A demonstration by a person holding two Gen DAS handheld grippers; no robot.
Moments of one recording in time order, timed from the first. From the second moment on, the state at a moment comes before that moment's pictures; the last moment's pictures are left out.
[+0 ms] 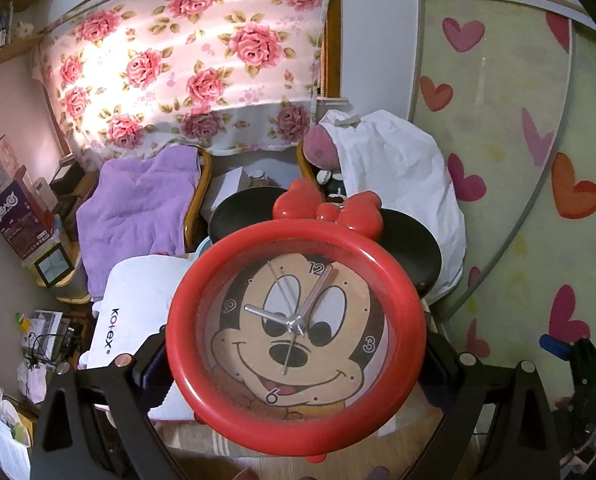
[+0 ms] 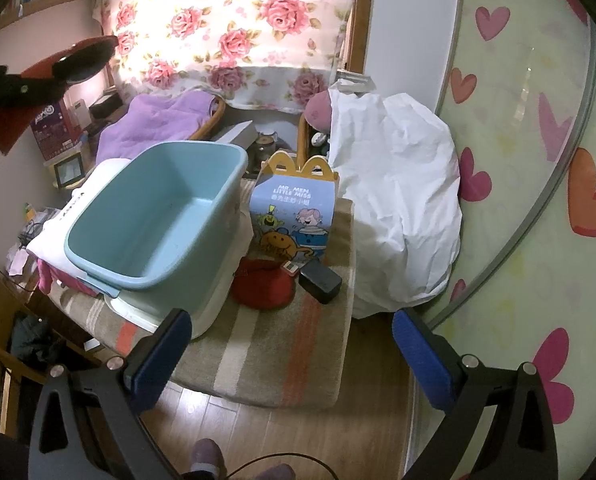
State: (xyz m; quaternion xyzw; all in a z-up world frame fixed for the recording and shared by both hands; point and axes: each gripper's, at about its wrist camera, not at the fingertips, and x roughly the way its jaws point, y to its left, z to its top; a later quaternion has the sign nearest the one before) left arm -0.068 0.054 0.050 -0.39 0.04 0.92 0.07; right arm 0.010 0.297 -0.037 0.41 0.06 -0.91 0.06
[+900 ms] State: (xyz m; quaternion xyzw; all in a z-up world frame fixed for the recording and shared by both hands) left arm -0.173 0.035 -0.021 -0.45 0.02 0.89 0.06; right arm -0.041 0.288 -0.062 0.44 0.05 -0.90 0.03
